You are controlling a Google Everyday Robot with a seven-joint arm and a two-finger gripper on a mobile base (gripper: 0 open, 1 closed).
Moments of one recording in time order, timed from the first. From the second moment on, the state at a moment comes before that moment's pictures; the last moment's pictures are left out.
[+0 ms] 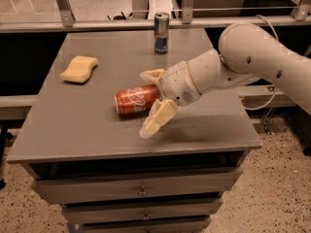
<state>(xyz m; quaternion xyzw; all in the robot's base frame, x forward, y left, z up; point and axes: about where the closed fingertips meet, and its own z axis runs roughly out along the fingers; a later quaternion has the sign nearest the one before) 0.517 0.030 0.859 -0.65 0.59 0.30 0.37</state>
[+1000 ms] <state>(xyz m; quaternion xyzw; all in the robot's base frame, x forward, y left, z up) 0.518 0.032 0.855 -0.68 0.58 0.29 0.35</state>
